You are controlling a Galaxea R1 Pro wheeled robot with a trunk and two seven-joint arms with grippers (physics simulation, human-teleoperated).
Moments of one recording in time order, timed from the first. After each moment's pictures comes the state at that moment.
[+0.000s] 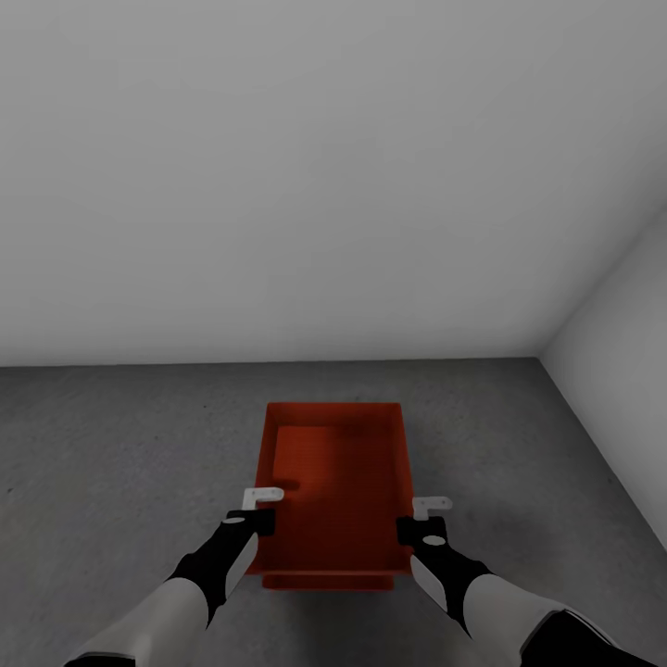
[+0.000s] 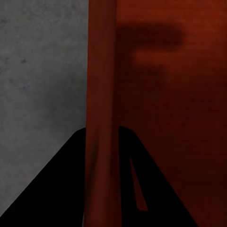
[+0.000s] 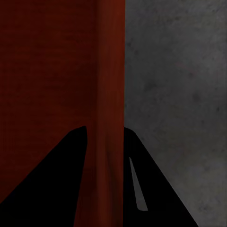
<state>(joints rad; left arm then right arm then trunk) -0.68 -0.13 -0.01 -0.39 0.01 0.21 0.18 -0.75 0.09 0.58 -0.14 -0.50 -0.07 -0.27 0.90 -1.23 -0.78</state>
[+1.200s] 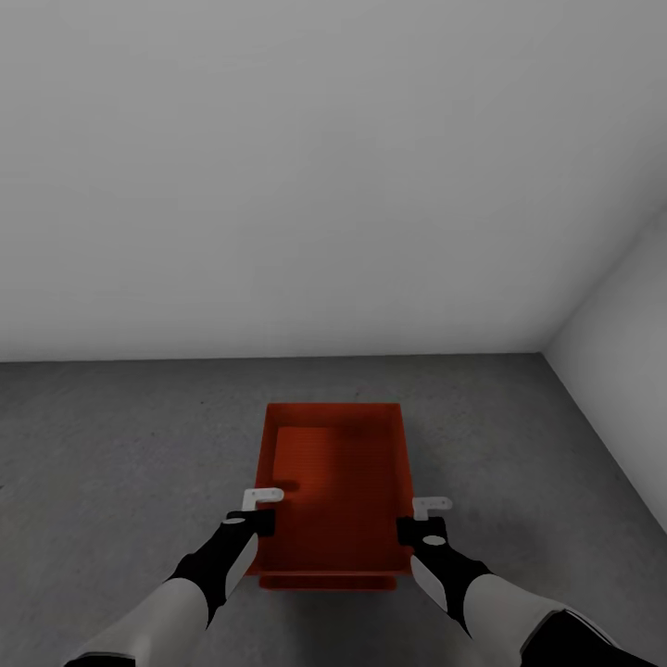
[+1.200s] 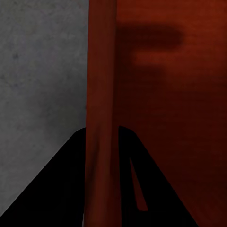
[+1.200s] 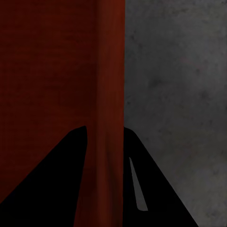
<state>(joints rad) -0.68 -0.13 -0.01 -0.39 0.02 0.21 0.18 -0.75 0.09 0.58 -0.14 -0.50 -0.07 -0.27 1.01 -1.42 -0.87</state>
